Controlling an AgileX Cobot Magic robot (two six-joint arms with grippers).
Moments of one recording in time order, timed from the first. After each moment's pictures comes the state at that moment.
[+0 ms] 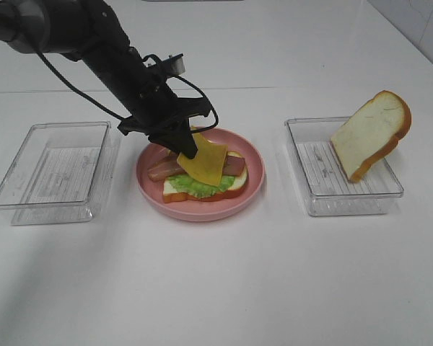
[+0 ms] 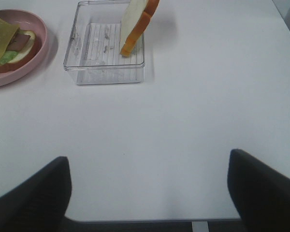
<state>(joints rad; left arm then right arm) -0.36 2.35 -1.85 -0.62 0.98 0.25 -0.08 0.00 -0.45 0.06 1.10 -0.03</state>
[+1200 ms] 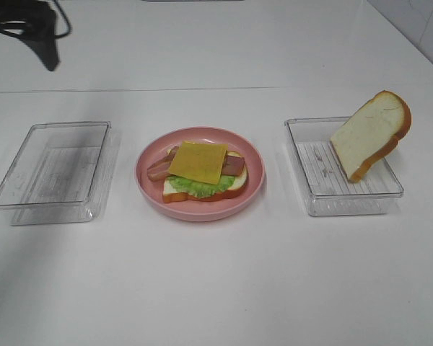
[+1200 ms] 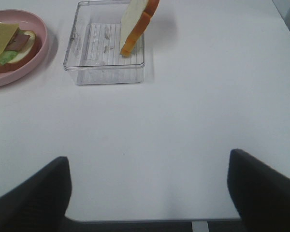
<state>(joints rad) -0.03 1.99 -1.88 -0.10 1.21 0.08 -0.08 0.00 -0.45 0.06 1.10 -0.03</state>
